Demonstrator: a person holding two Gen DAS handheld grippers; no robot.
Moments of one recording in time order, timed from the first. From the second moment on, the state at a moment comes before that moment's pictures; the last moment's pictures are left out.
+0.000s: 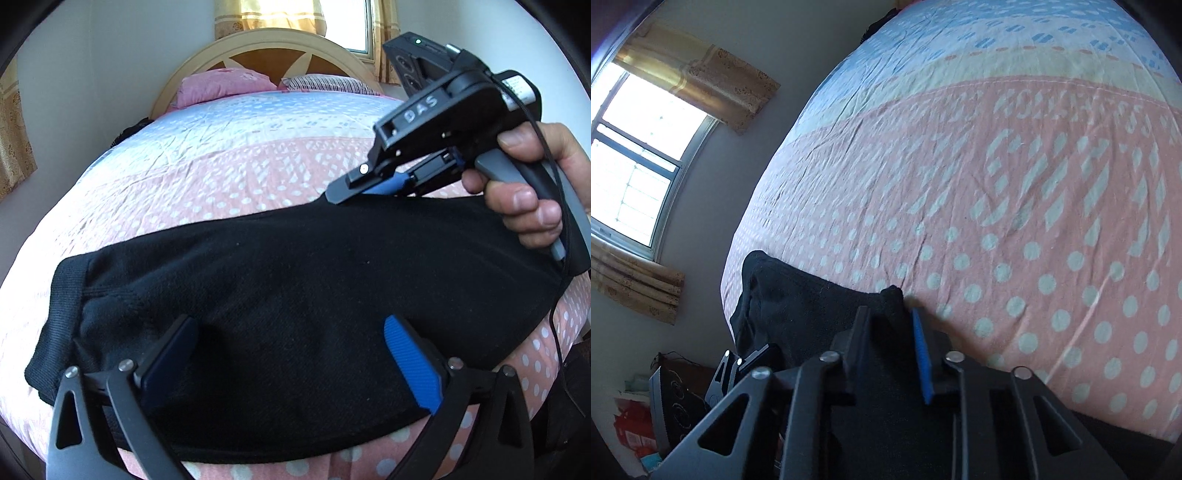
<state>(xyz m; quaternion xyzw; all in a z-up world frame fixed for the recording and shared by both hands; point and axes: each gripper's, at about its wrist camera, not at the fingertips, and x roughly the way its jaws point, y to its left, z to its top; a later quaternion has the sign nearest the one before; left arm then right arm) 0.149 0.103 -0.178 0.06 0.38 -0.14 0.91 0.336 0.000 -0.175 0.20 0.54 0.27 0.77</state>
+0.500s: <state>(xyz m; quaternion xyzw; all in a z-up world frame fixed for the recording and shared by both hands) 0.144 0.105 -0.182 0.06 0.36 -0.15 0.92 0.334 -0.001 -0.181 0.20 0.51 0.24 0.80</state>
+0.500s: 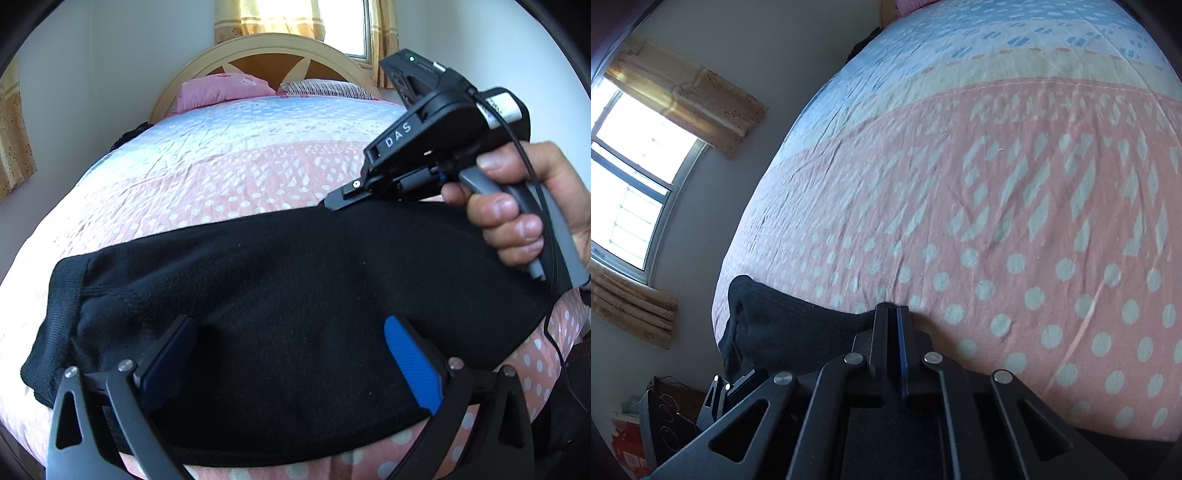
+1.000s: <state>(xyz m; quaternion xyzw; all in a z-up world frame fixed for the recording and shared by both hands) 0.127 0.081 -0.158 0.09 0.32 -0.15 0.93 0.214 -0.183 -0.120 0.19 0.42 0.13 0.88</state>
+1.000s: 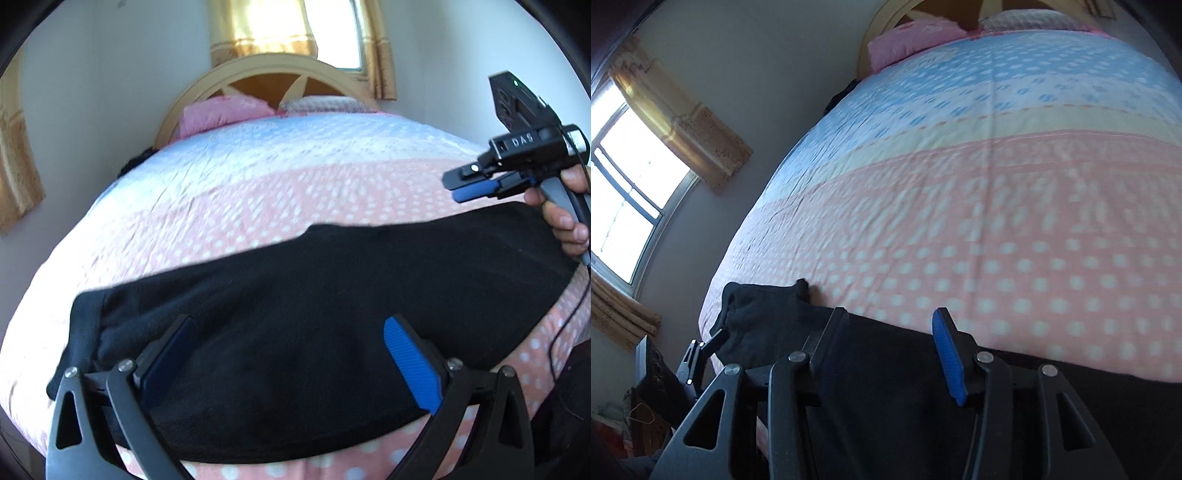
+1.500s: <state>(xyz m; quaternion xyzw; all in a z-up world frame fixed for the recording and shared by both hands) 0.131 -0.062 -0.141 0.15 0.31 -0.27 0.90 -0.041 -0.454 -0.108 0.29 0.31 -0.21 0.88</state>
